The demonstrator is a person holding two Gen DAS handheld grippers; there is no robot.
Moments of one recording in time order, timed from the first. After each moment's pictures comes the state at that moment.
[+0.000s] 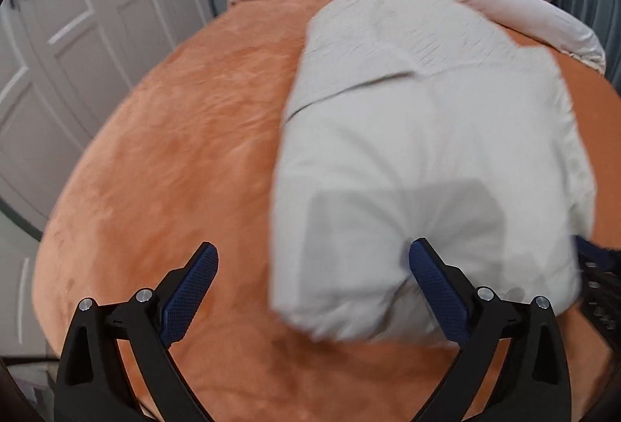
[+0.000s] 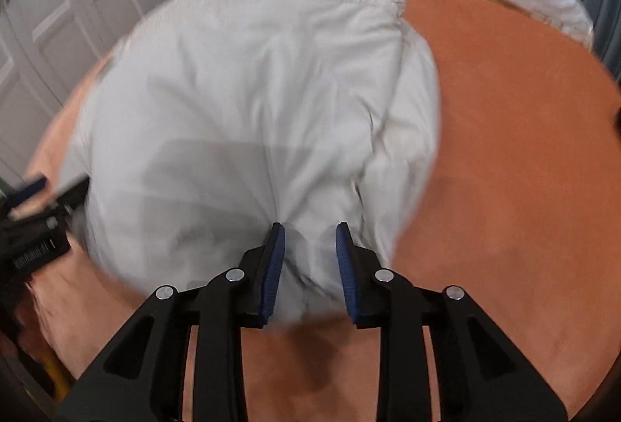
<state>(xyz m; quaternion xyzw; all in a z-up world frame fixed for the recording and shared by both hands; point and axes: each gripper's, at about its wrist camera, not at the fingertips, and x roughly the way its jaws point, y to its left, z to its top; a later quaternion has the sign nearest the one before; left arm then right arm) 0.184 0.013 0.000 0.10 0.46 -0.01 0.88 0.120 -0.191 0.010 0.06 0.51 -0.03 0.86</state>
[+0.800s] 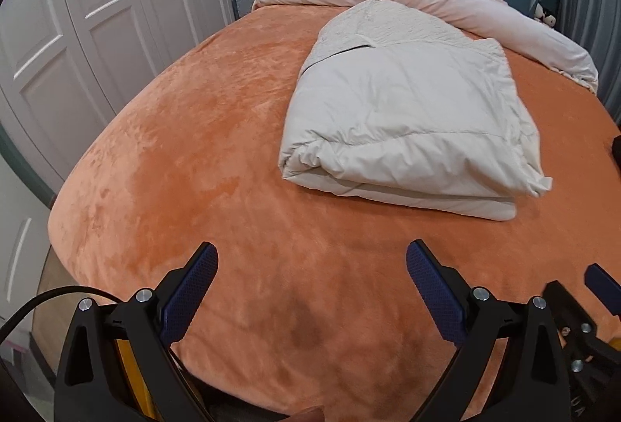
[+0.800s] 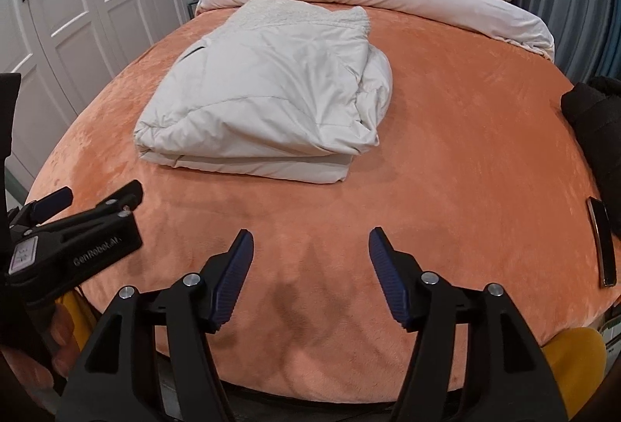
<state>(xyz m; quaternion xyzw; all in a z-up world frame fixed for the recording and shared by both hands) 0.069 0.010 0.030 0.05 0.44 -0.01 0.89 -0.016 -0.149 0.064 0.06 0.44 -0.06 0.89</state>
